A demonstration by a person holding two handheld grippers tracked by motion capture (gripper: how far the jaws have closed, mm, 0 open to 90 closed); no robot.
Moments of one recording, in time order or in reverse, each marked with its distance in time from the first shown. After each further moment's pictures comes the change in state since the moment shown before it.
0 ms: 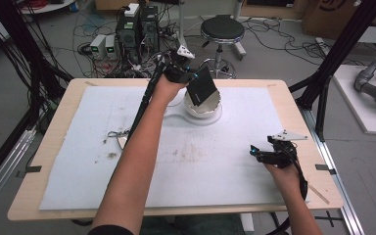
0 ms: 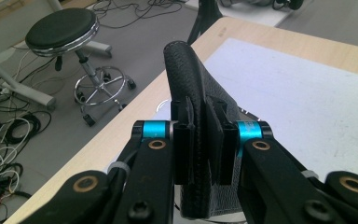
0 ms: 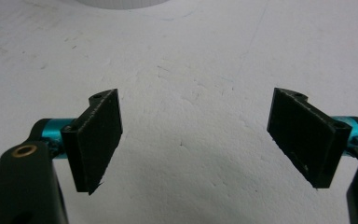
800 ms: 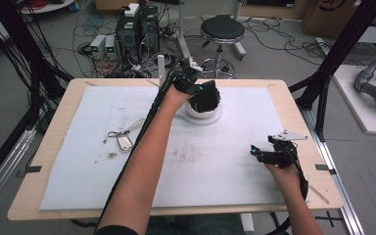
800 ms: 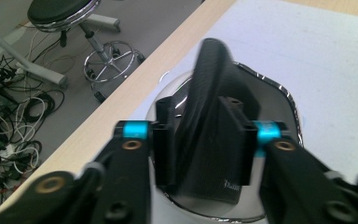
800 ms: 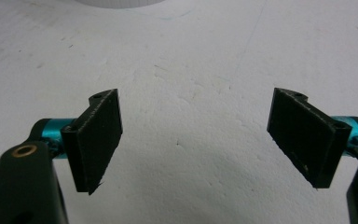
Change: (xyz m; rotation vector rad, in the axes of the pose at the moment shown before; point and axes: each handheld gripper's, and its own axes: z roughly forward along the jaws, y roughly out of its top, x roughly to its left) left arm -0.017 -0.017 0.032 0.100 0.066 0.029; right arm -0.002 0.000 0.000 -0.002 -0.005 -0.007
